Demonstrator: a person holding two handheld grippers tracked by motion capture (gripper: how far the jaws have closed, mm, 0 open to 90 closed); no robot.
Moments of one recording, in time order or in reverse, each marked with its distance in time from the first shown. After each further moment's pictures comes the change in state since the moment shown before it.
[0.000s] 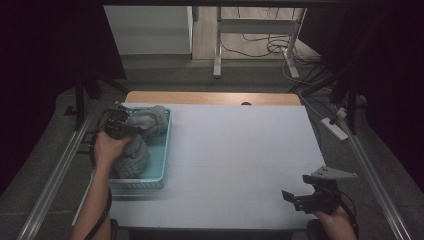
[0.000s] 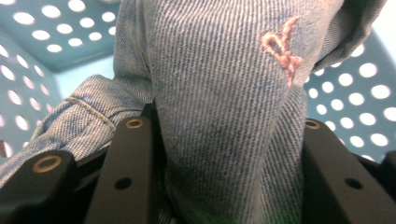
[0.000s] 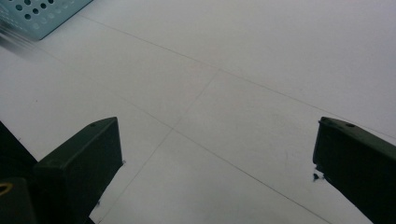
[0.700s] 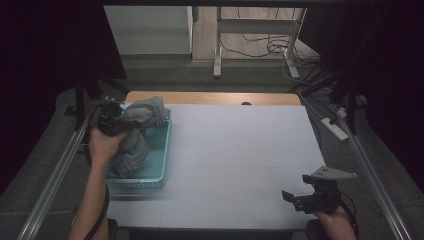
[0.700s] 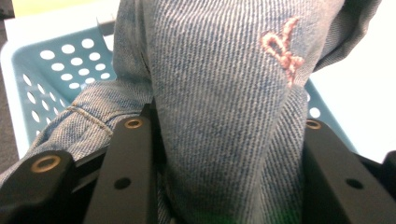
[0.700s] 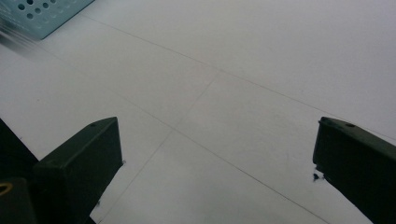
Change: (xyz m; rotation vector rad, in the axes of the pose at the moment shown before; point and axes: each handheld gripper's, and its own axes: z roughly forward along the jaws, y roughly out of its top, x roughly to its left) left arm -0.010 0.003 -0.037 -0.132 -0.017 0.015; right arm 0.000 0.000 0.000 -0.002 0.004 -0.007
